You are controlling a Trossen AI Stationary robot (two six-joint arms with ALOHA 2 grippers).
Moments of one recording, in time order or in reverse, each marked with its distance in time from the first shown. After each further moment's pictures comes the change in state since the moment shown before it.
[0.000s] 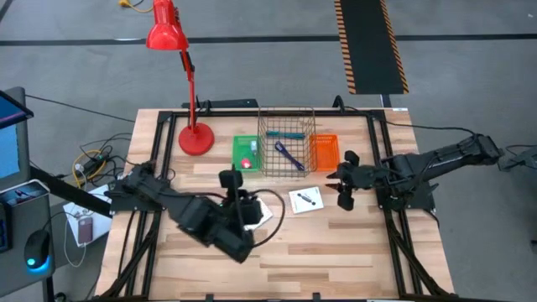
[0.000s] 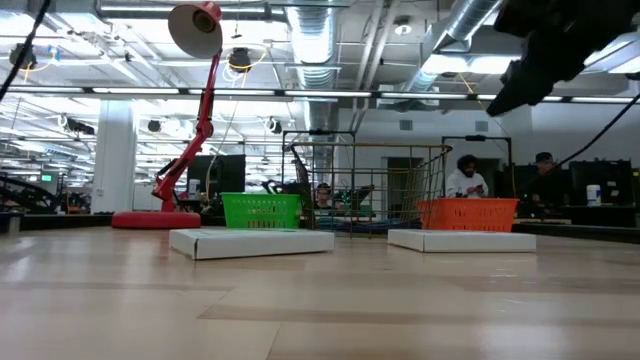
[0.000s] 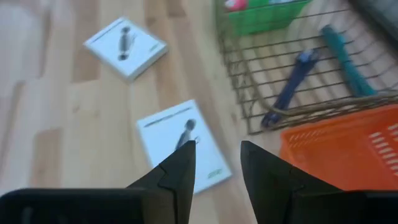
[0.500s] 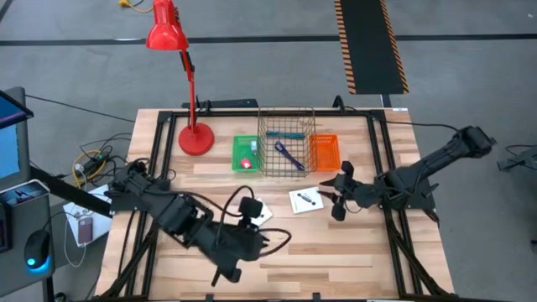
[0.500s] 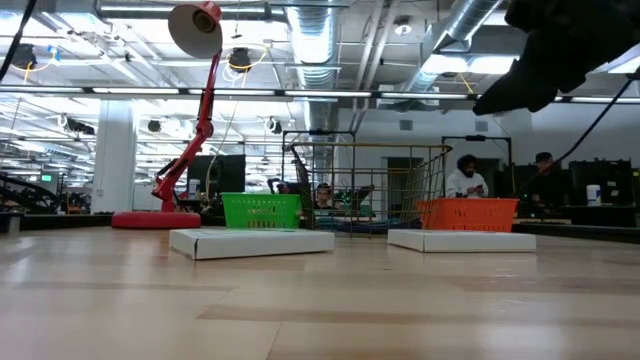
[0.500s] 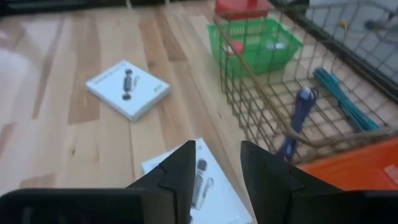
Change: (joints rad) left arm -0.043 -0.058 0.000 0.449 0.477 0.413; right arm 0.210 0.091 -0.132 0.367 0.289 0.053
